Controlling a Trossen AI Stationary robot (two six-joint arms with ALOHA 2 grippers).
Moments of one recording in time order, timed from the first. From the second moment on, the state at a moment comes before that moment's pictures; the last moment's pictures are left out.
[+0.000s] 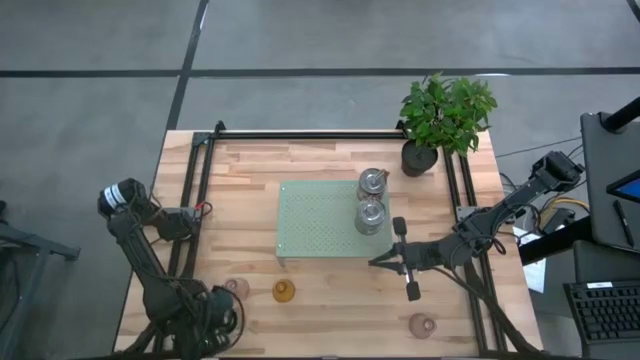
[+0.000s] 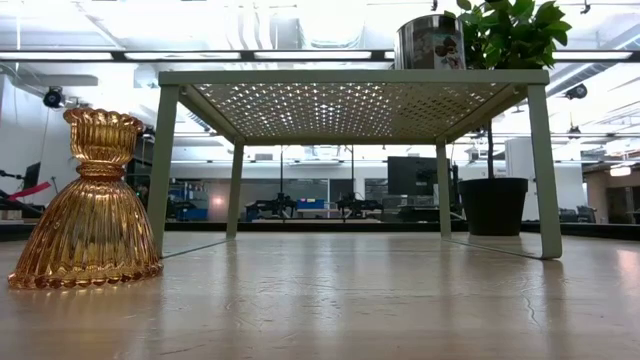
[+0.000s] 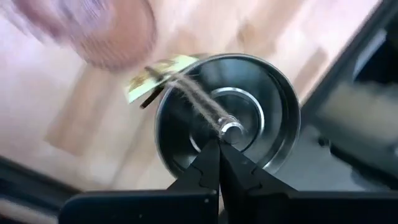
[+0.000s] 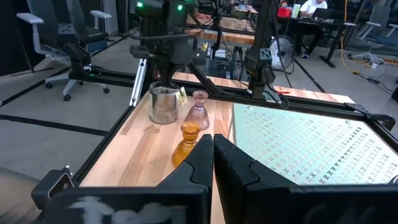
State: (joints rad) left arm -1.06 1.54 1.16 -0.95 -0.09 -1.68; right arm 0.60 1.16 0.71 0.24 0.46 0.05
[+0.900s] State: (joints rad) left arm -1.05 1.52 1.17 -0.93 -0.22 -1.70; right arm 0.60 1.16 0.71 0.24 0.46 0.07
